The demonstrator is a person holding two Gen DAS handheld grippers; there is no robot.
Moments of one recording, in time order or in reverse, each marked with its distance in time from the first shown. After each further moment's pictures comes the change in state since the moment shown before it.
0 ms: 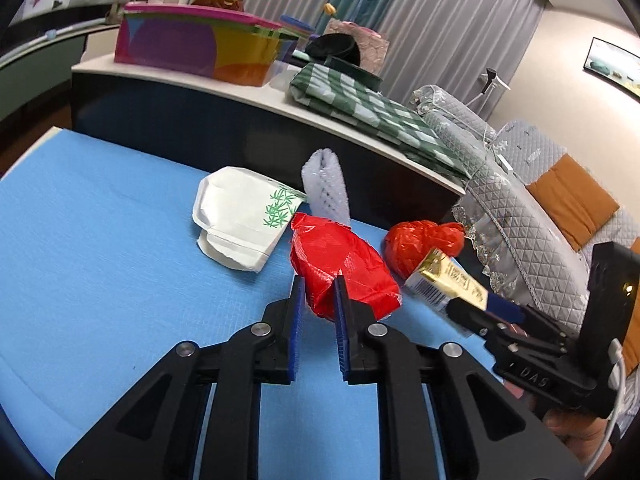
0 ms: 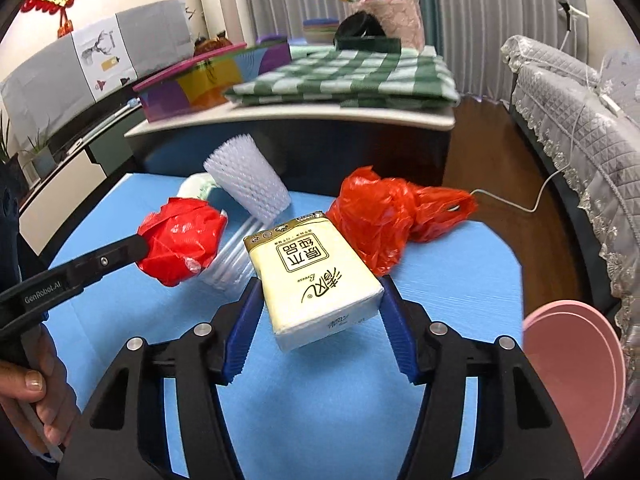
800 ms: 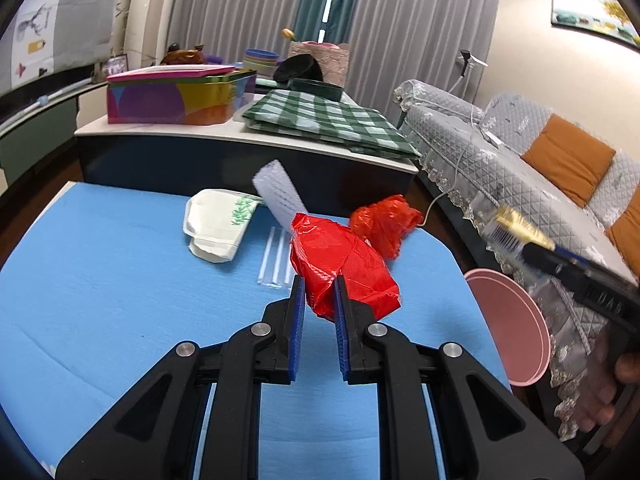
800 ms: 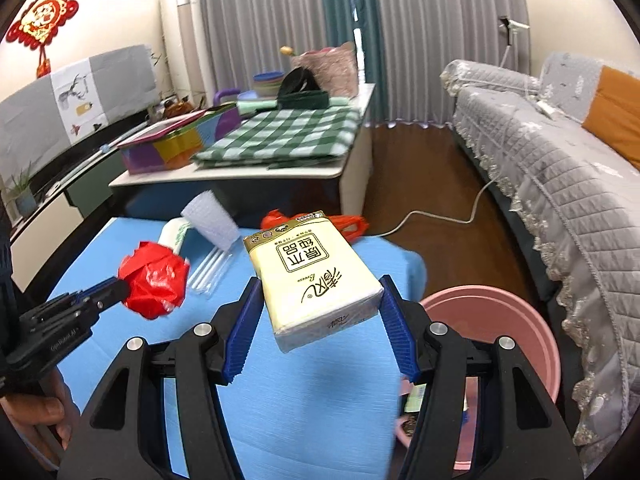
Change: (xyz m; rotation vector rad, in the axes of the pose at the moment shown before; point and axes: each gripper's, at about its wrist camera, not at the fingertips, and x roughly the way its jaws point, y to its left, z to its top) left arm -0.043 -0.063 -0.032 0.188 -0.067 0.073; right arm -0.117 -0.046 -0.020 0.085 -0.149 -0.147
